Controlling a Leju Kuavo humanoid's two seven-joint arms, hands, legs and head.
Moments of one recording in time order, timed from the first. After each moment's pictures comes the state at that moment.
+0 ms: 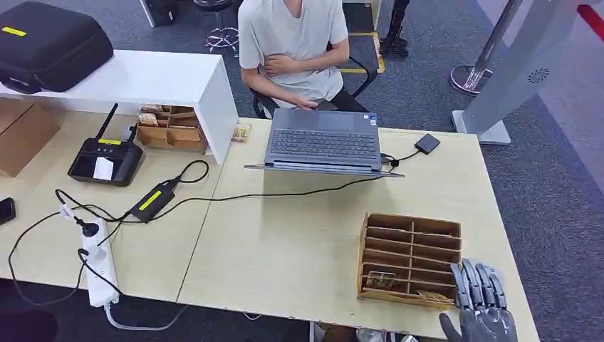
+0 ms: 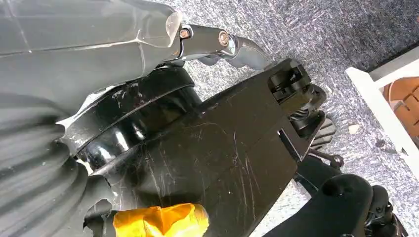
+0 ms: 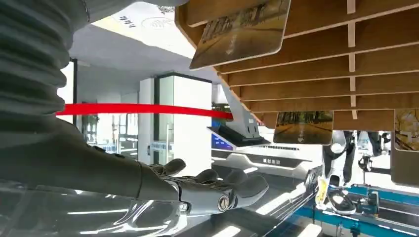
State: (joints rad) left arm -0.18 -0.13 -1.48 -0.09 1.17 0.08 -0.10; right arm 0.36 0.07 -0.18 -1.59 1.49 -0.69 -0.34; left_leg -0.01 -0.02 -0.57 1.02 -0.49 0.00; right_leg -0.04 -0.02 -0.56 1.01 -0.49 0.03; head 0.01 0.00
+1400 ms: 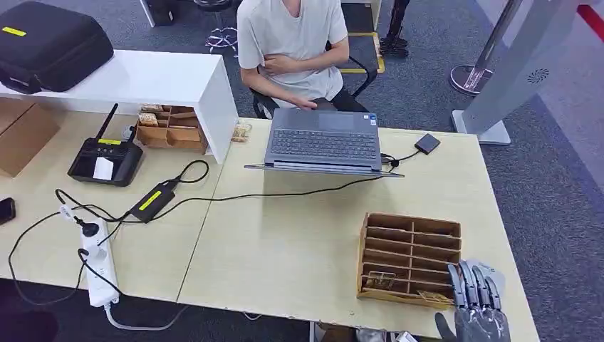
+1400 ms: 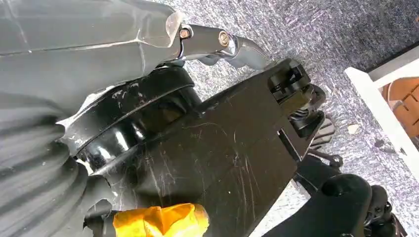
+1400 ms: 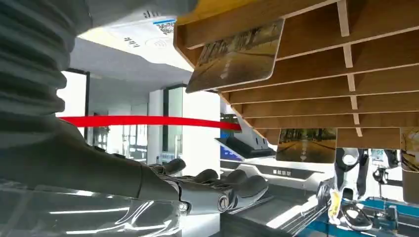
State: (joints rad) left arm -0.18 -0.13 -1.48 -0.09 1.18 0.07 -0.11; right arm 0.36 0.07 -0.14 -1.55 1.49 -0.69 -0.27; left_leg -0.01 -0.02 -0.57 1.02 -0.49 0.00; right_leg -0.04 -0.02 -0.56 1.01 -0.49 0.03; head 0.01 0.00
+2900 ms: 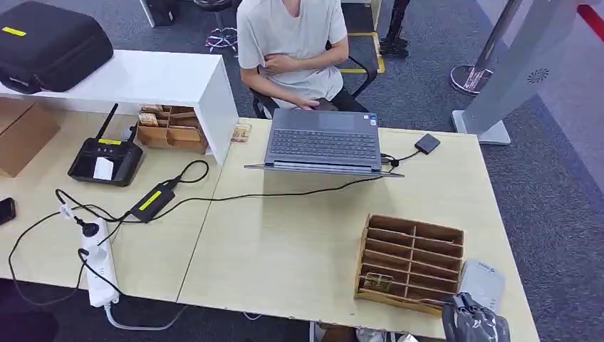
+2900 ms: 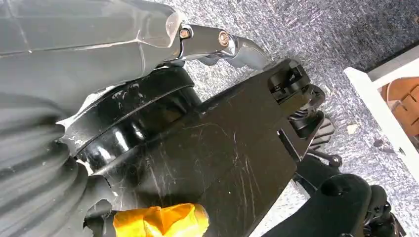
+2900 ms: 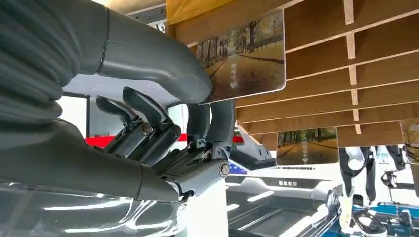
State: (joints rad) left arm -0.18 -0.12 -1.48 -0.09 1.18 0.07 -0.13; right arm 0.37 0.05 -0.12 -1.54 1.38 -0.69 -0.29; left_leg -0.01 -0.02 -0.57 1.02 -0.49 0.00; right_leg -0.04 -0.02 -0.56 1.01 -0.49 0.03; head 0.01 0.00
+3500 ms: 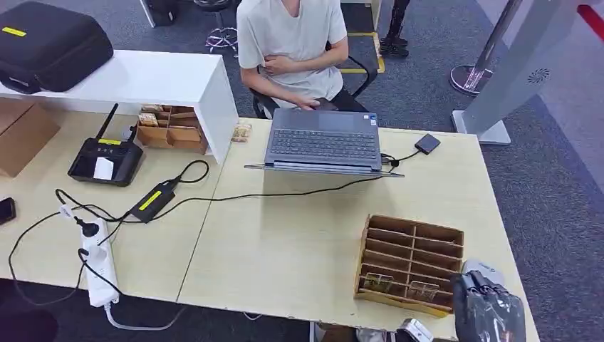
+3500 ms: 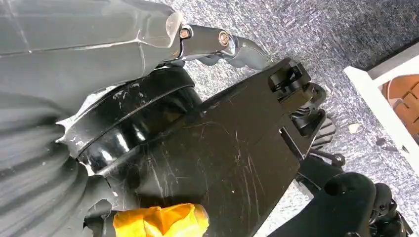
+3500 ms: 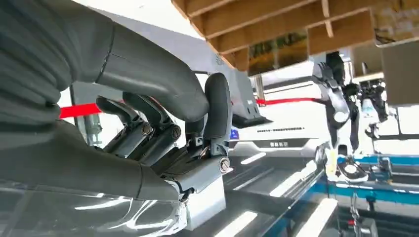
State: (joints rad) left arm -0.17 -0.12 -1.48 -0.09 1.15 0.07 -0.12; right arm 0.34 -0.05 -0.02 -1.70 1.40 -0.69 -0.17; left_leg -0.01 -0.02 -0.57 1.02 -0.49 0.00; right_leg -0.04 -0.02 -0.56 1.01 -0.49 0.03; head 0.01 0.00
